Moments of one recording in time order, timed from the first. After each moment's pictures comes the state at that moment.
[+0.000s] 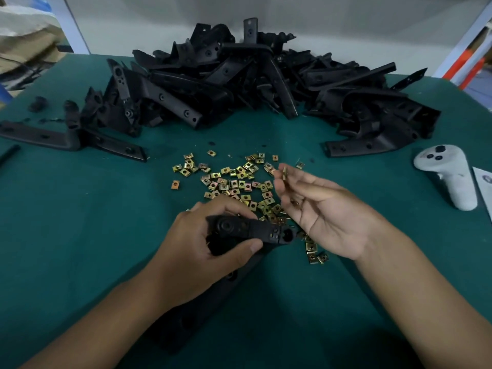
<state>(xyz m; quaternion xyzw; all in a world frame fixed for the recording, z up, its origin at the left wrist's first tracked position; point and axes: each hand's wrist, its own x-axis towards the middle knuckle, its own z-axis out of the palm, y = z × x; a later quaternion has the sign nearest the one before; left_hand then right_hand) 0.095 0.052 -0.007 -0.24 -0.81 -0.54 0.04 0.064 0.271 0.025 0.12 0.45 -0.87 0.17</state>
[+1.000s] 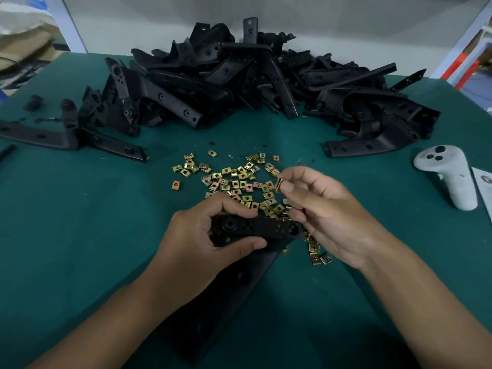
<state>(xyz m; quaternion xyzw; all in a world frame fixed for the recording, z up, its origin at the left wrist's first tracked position) 0.093 0.054 -0.012 -0.19 -0.77 -0.61 0.02 0.074 0.271 0.019 -0.02 0.65 -0.75 0.12</state>
